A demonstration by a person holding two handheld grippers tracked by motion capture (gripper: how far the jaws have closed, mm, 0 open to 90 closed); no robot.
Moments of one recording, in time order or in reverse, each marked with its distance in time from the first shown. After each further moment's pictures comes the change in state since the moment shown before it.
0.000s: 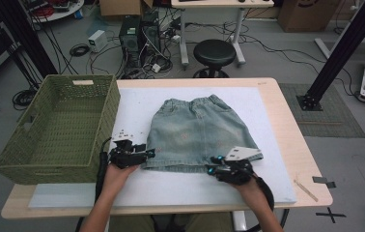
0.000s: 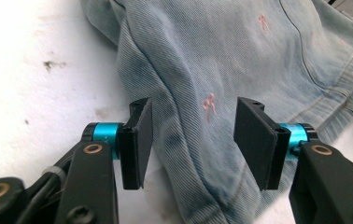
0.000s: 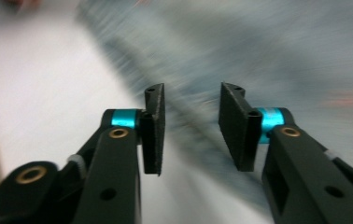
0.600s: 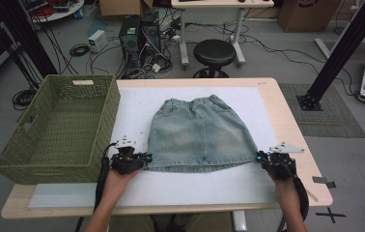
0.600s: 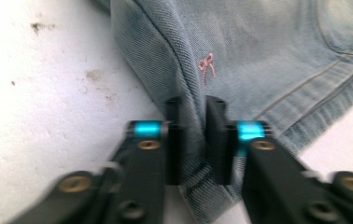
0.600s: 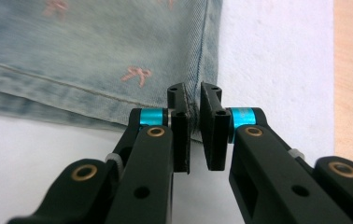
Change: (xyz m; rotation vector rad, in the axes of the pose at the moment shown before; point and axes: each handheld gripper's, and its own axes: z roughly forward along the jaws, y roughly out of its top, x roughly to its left) left arm -0.011 -0.014 -0.004 0.042 0.033 0.047; right arm -0.067 -0.039 -0.065 0.123 -0.448 0.195
